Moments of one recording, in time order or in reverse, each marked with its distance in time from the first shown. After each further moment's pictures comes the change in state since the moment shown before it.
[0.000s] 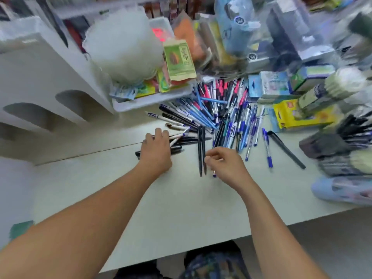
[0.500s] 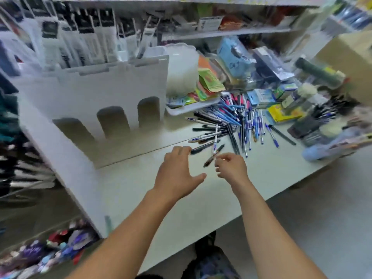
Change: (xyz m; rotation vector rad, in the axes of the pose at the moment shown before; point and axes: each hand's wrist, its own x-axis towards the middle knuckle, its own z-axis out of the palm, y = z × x) left_hand -0.168 -0.189 -0.021 -0.687 0.171 0.413; right_hand -0.127 -0.113 0.187 0.178 0.506 0.192
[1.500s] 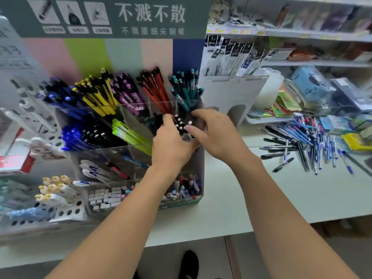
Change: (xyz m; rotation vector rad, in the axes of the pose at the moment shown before) left_hand -0.159 -0.114 -0.188 -0.194 0.665 -0.295; right_hand -0.235 -0.172 0.165 -0.518 -0.273 -1.135
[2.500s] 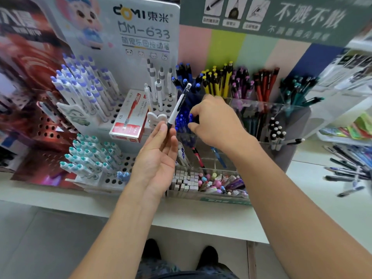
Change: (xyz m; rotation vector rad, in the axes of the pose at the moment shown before) left_hand -0.047 -0.128 -0.196 -1.695 0.214 -0.636; right_hand 0.049 -0.206 0.107 -0.344 -0.216 -0.206
